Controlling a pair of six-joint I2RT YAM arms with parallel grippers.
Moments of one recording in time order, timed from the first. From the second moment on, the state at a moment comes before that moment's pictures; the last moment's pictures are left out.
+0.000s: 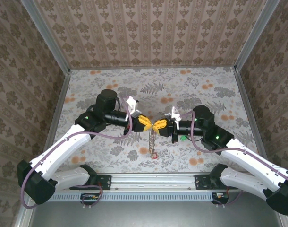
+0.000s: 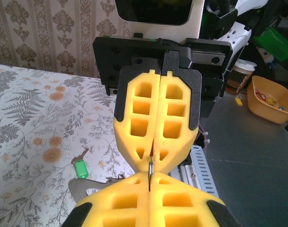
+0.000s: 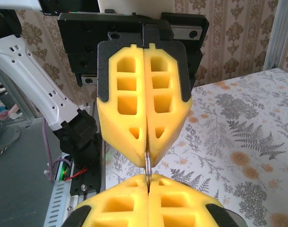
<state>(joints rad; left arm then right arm) -0.71 1.11 1.01 -0.36 1.01 0.19 0.71 0.91 0.76 -0.04 -0.62 0.00</state>
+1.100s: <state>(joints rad) -0.80 1.13 1.09 -0.53 0.77 0.32 0.81 0.93 0.94 -0.43 -0.37 -0.34</state>
